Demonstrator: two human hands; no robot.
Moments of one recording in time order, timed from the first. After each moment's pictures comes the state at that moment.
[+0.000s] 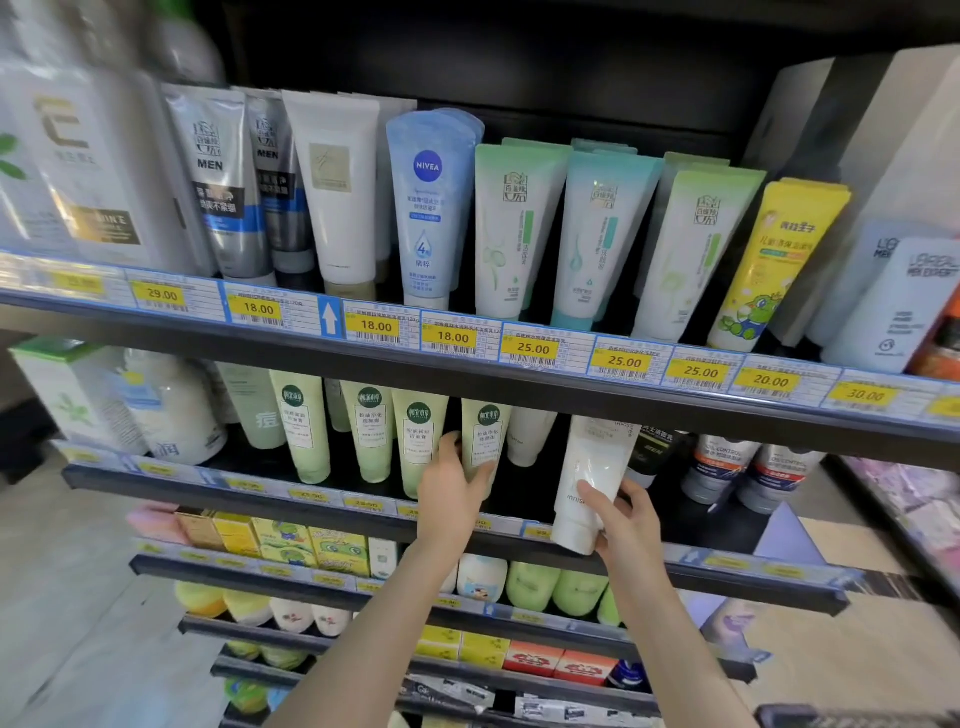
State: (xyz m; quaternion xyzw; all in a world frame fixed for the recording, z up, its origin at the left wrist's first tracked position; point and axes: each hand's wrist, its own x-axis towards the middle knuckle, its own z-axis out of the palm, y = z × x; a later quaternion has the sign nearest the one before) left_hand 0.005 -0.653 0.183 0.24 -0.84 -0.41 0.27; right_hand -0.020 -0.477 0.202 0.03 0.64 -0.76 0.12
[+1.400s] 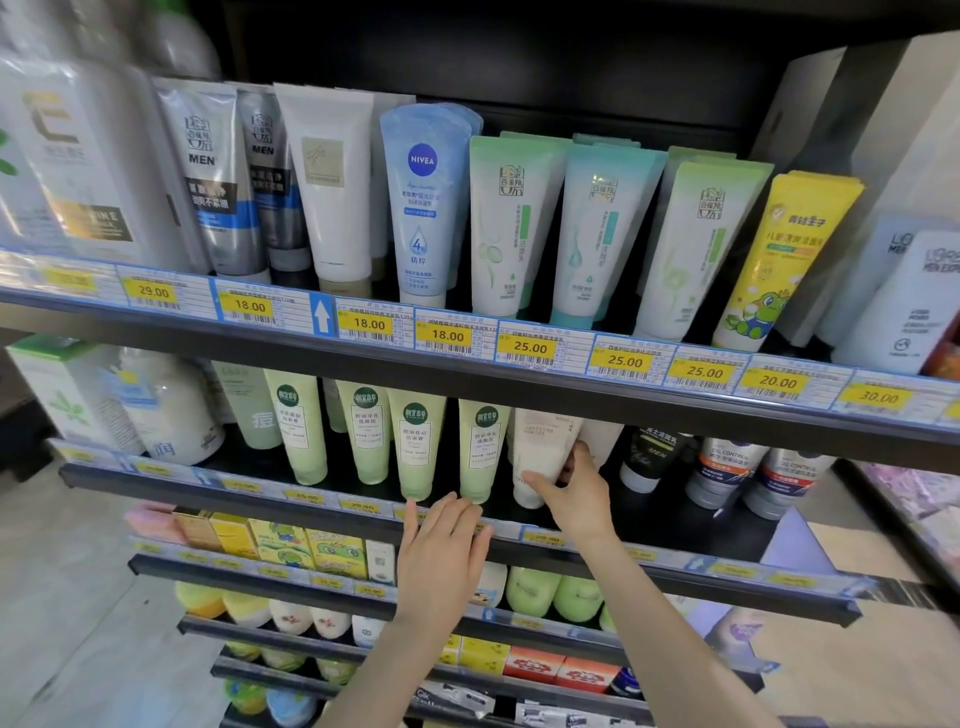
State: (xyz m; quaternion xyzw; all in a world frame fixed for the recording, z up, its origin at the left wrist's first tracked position) left_hand 0.047 -0.641 0.129 0.13 -0.93 -0.08 0.34; right_hand -0.070 -0.522 0.185 -0.13 0.87 -0.47 0.03
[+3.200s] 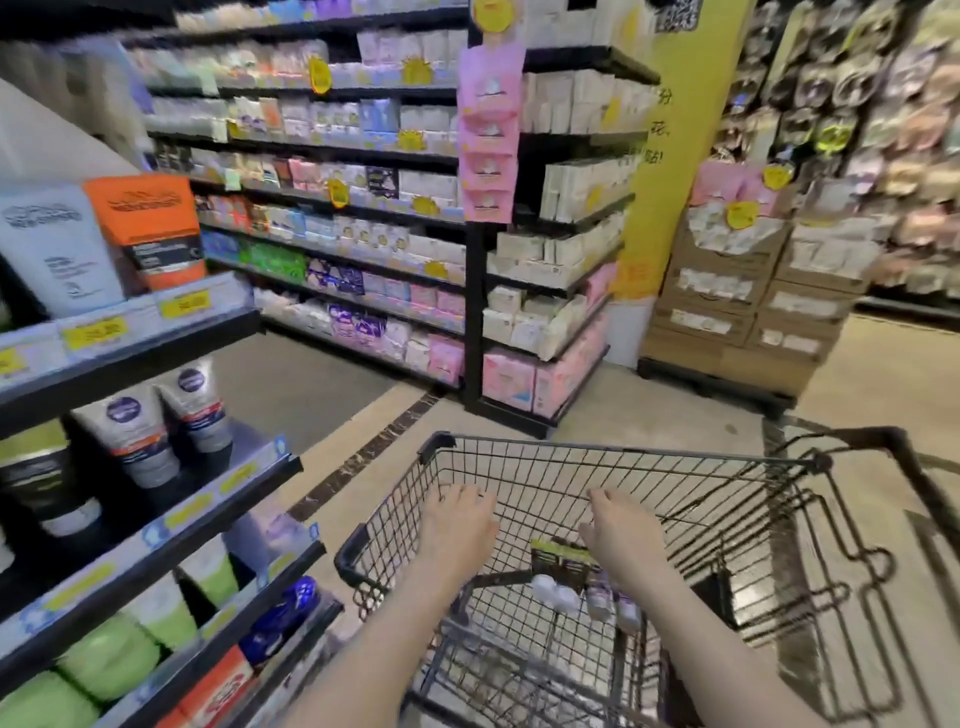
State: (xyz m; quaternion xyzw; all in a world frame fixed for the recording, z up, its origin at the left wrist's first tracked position) left_hand 0.110 -0.219 0.178 -0.46 -0.88 -0.03 0.06; right_hand 0.232 -0.068 0.177 0.35 0.94 -0.03 -0.03
